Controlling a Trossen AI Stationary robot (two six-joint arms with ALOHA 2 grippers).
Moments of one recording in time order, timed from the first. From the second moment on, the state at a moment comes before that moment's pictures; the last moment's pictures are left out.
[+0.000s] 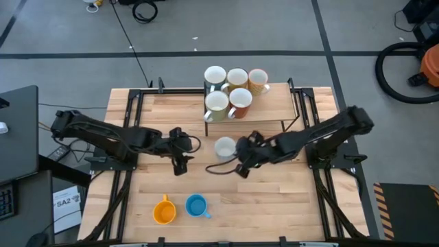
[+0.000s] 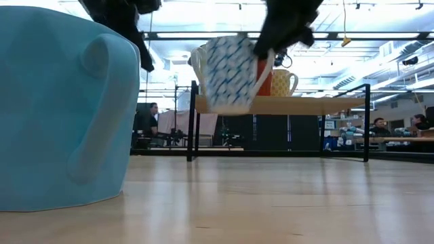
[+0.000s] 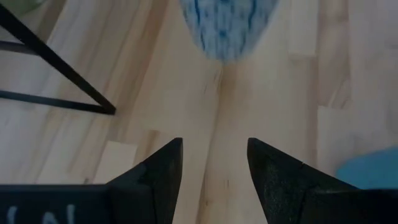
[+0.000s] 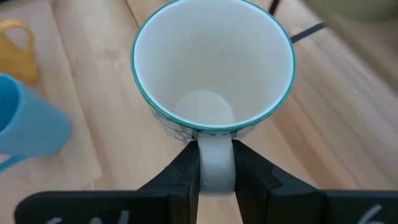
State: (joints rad) left arm -0.20 1.25 0.94 -0.56 -0.26 -0.30; right arm 0.29 1.57 1.26 -0.64 0.45 0.64
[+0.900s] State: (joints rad) left arm -0.20 1.18 0.94 -0.57 -0.26 -0.30; right arm 0.17 1.03 1.26 -1.48 0.61 1.06
